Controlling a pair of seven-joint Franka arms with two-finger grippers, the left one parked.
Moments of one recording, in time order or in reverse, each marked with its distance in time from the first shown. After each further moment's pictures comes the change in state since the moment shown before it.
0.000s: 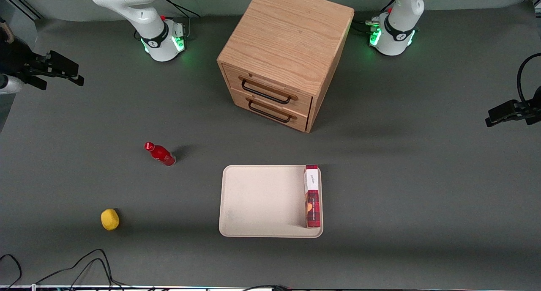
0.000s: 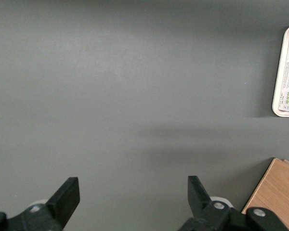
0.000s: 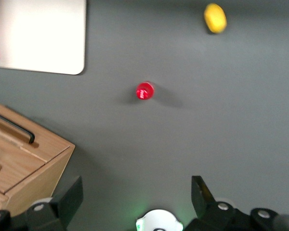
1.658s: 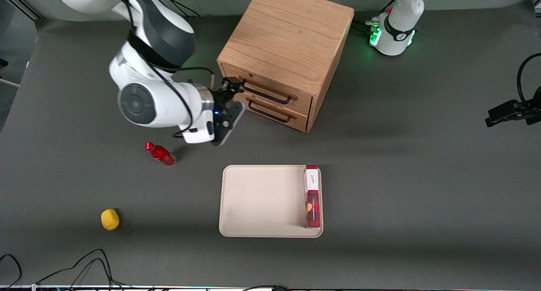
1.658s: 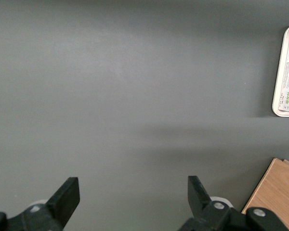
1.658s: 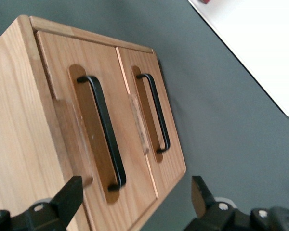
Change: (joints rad) arm 0.064 0.491 0.514 0.064 0.201 0.247 -0.216
